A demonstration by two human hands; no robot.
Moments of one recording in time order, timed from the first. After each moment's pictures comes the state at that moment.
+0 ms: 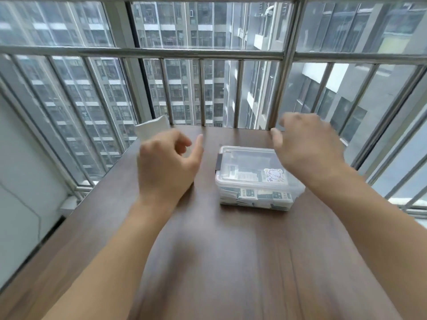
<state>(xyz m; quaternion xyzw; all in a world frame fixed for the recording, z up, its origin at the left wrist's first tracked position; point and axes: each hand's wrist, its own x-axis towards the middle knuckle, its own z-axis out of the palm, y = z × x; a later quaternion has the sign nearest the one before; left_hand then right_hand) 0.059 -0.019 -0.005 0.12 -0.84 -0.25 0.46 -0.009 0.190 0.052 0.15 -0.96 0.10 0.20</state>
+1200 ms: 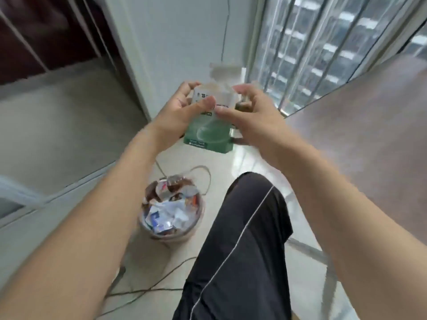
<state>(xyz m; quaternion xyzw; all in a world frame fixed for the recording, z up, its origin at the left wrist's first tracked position) 0.413 -0.243 -0.084 0.27 -0.61 -0.68 0.31 0.267 -0.136 -0.059 0.39 -0.62 0.53 -0.43</state>
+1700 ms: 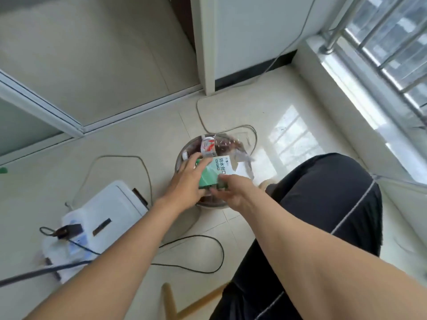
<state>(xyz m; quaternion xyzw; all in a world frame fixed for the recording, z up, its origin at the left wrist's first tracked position) 0.587 -0.212 -0.383 0.53 -0.79 -0.30 0.02 0.442 -0.189 -0.342 -0.08 -0.64 0.36 -0.68</state>
